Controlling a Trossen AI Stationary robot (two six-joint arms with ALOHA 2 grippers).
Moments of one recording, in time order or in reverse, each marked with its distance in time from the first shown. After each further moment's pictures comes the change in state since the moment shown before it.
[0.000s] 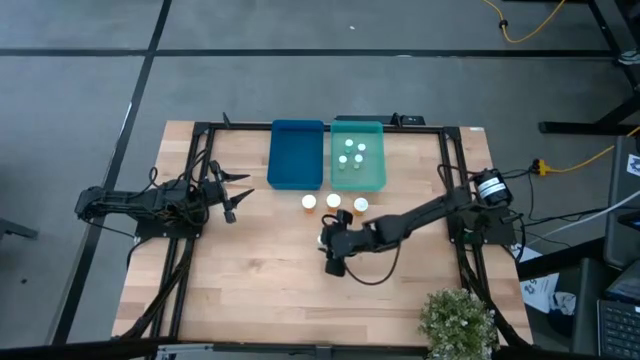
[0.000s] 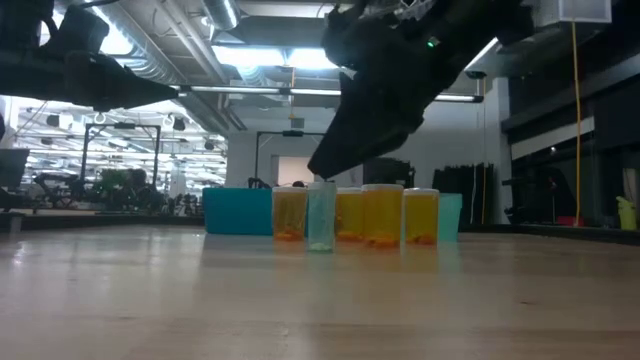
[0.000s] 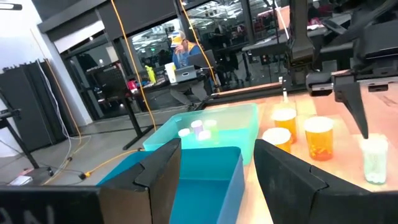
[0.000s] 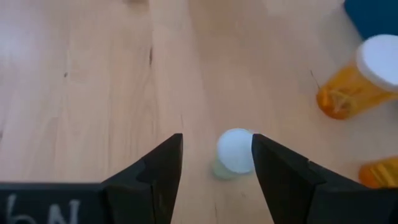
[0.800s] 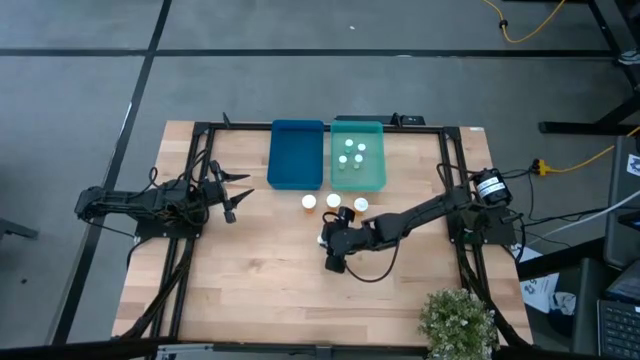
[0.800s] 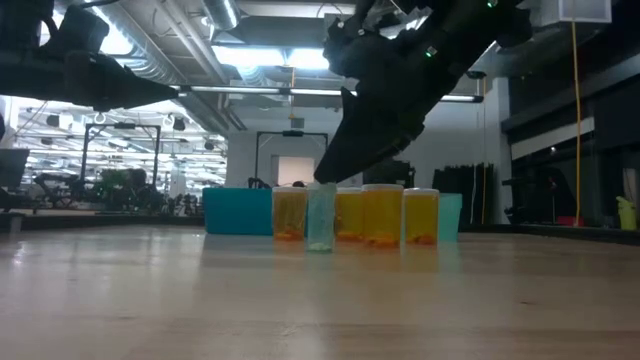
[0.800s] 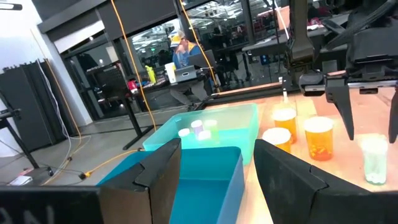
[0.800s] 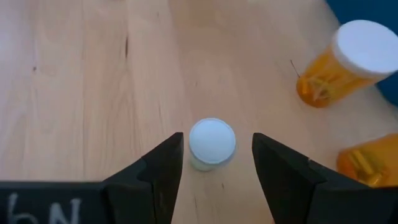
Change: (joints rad) left arm 0.000 0.000 0.000 0.000 0.000 0.000; right arm -0.012 0.003 0.000 -0.040 0.034 0.003
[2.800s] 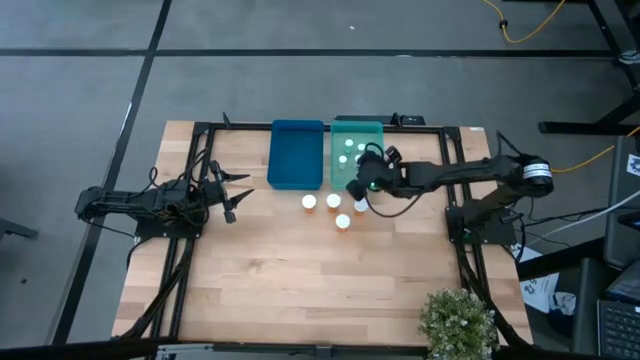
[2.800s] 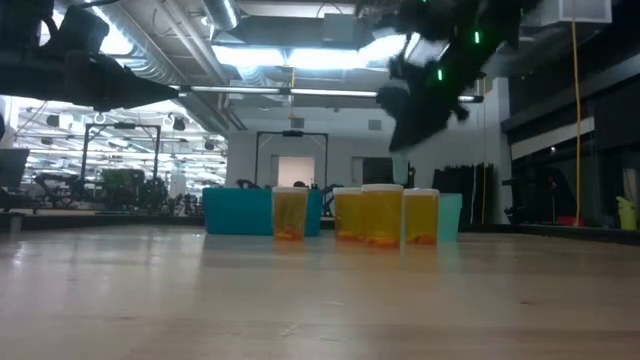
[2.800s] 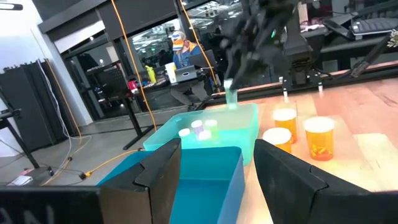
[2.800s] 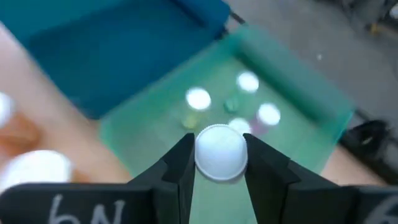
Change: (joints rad) left arm 0.001 0.000 0.000 0.000 0.000 0.001; right arm -0.386 -0.382 -0.181 -0.230 0.275 0.059
